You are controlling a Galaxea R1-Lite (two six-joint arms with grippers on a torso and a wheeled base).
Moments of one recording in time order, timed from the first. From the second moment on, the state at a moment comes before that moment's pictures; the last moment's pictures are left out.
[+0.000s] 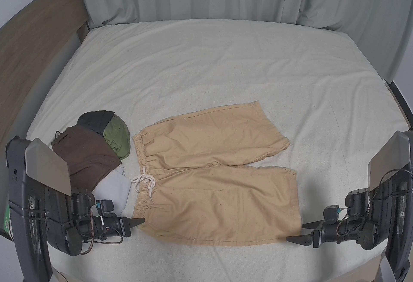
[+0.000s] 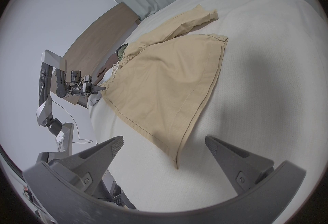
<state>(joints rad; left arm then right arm) -0.08 2.44 -0.21 -1.55 -0.61 -0.23 0.09 2.41 -0.05 -1.55 0.66 -0.03</state>
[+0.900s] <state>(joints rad) -0.08 2.45 -0.21 -1.55 -0.61 -0.23 0.13 2.45 -0.07 -1.55 0.66 -0.03</state>
